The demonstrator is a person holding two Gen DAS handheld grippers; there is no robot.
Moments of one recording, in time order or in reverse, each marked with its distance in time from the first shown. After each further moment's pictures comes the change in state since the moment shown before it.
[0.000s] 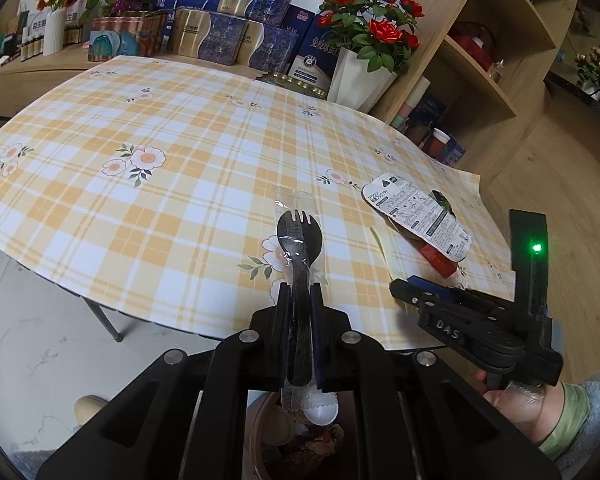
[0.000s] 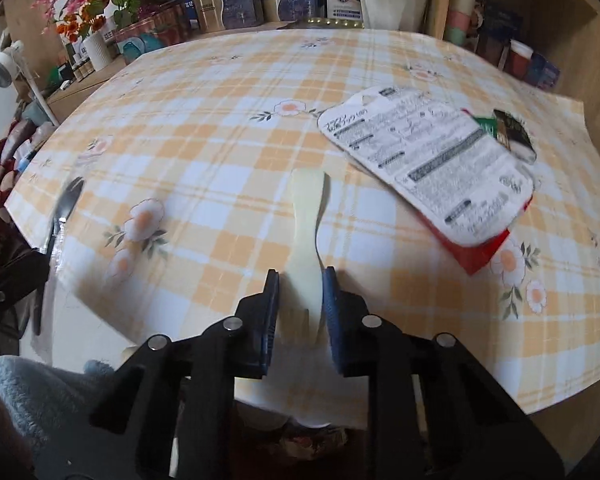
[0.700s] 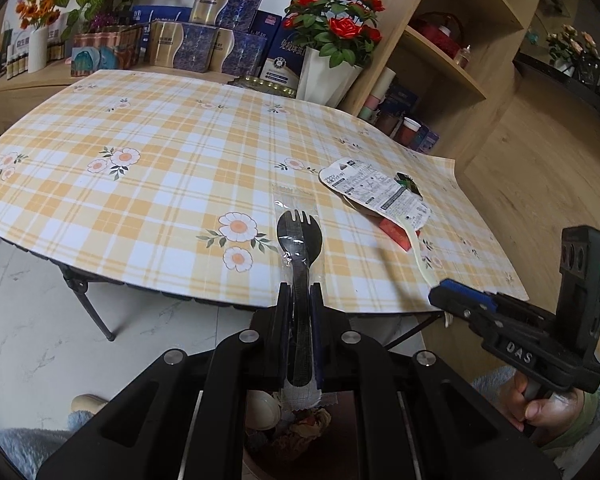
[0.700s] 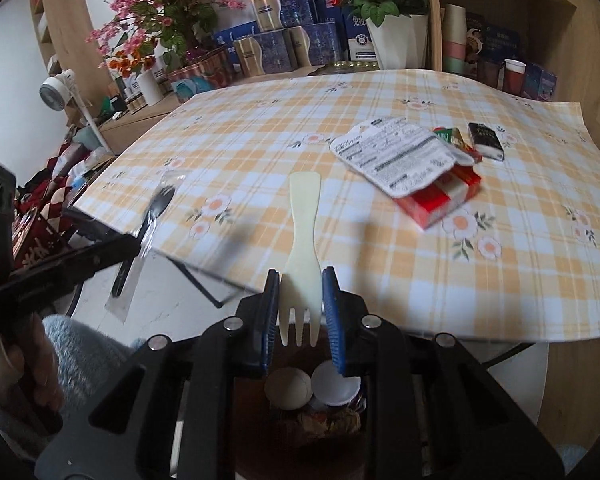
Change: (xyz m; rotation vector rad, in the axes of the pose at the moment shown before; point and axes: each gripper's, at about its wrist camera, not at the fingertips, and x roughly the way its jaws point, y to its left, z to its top) left arm -0.029 -0.040 -0.029 0.071 -0.011 -0.033; right arm -0.096 -0.025 -0.056 -0.028 -0.146 0.156
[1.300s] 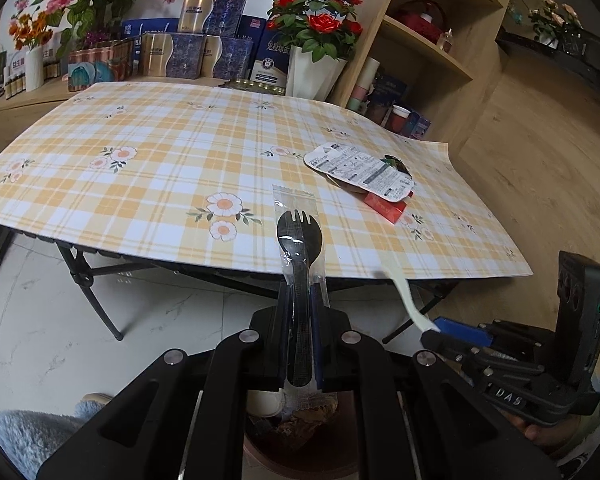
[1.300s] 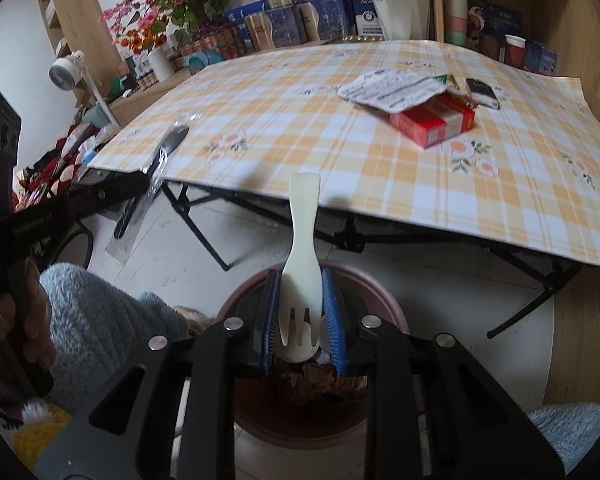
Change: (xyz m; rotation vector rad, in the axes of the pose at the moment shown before) left arm -0.014 -0.023 -0.033 0.068 -0.006 0.022; right arm -0.014 0.005 -0.067 -0.019 0.070 0.025
